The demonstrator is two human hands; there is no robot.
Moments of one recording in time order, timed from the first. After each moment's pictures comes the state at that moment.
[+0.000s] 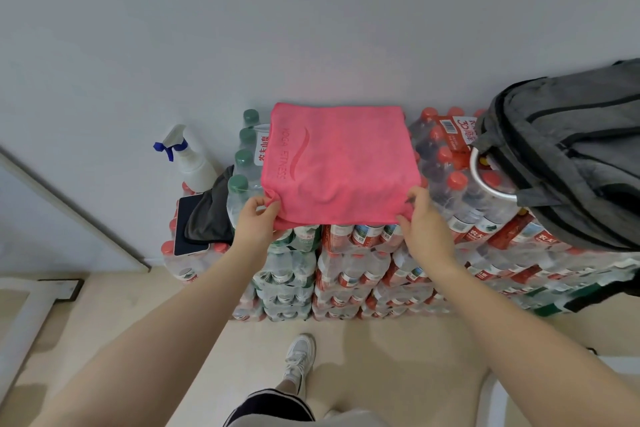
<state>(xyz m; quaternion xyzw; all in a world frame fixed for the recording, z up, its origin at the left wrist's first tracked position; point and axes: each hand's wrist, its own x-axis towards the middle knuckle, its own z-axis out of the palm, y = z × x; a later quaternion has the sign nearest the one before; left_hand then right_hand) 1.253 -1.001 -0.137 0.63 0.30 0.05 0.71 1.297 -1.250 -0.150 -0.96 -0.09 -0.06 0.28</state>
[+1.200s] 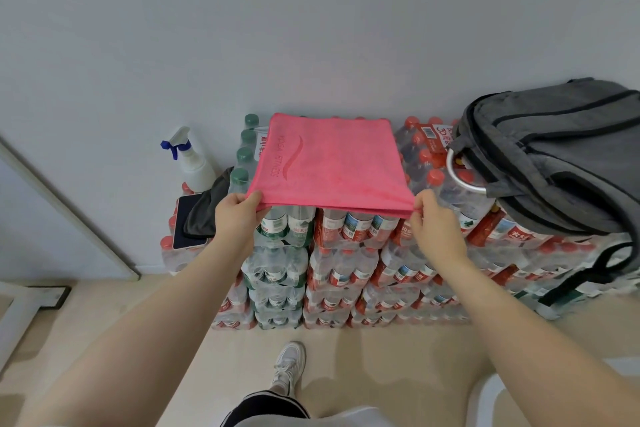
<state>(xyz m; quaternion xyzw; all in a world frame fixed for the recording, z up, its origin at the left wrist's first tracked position) 1.220 -1.001 -0.111 0.57 0.33 0.16 0.73 1.256 -1.278 -0.116 -0.96 -0.09 -0.09 0.25</state>
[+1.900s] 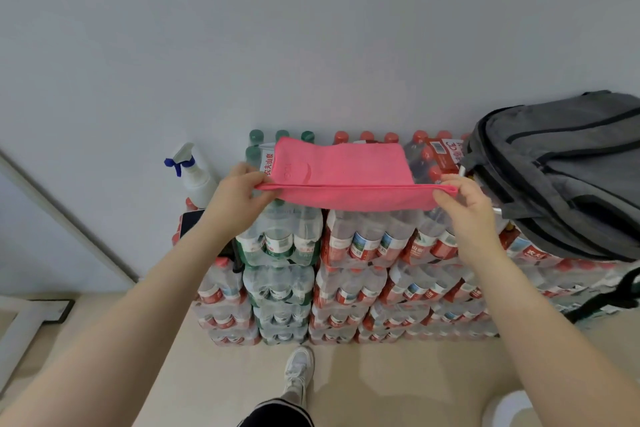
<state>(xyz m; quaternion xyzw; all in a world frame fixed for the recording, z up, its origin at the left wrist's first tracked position) 1.243 -0.963 -0.062 0.93 0.02 0.12 0.33 1.291 -1.277 -0.076 -0.79 0.00 -0.08 0.61</state>
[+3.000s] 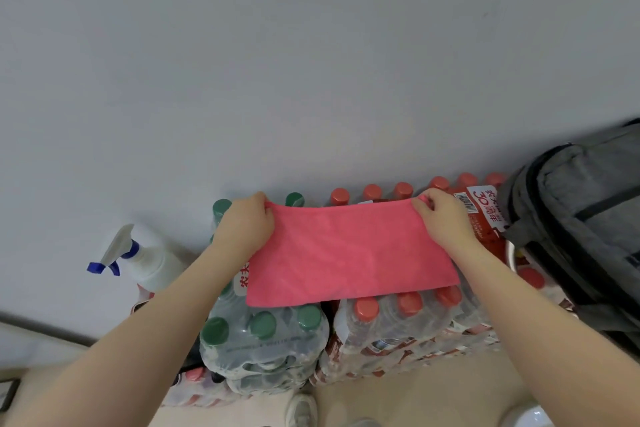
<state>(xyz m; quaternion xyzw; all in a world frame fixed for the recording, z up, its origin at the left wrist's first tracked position) 1.456 -0.939 -0.092 0.97 0.12 -0.03 0.23 1.496 -1.227 -0.109 -0.95 0.06 -0.01 0.30</state>
